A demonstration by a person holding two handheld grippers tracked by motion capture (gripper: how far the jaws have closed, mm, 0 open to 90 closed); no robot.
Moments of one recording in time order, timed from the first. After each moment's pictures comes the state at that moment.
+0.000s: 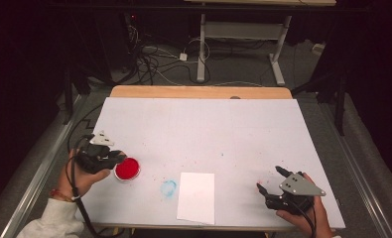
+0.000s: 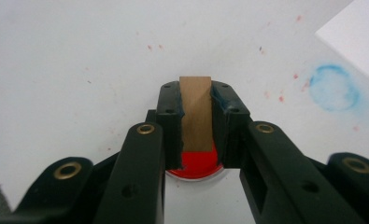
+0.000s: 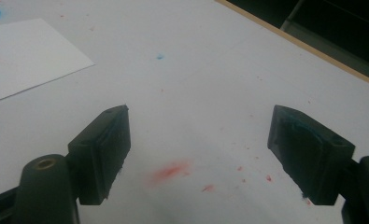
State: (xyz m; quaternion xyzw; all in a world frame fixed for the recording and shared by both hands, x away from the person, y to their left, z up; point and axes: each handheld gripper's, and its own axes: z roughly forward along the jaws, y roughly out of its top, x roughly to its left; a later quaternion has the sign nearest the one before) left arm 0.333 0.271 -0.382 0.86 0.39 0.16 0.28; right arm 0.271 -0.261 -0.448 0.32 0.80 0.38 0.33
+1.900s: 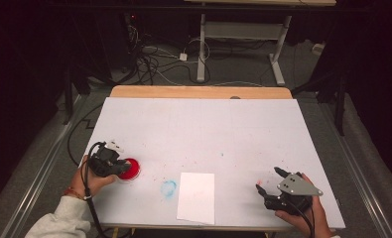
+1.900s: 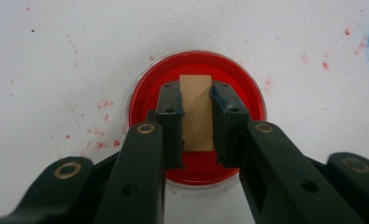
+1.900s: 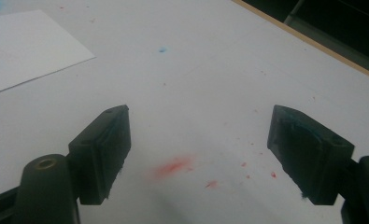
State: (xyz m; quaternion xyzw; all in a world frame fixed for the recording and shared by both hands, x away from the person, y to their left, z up) left arm 0.363 0.264 -0.450 0.88 0.40 0.09 0.23; right arm 0.272 -0.259 -0.452 0.32 0.81 0.38 0.32
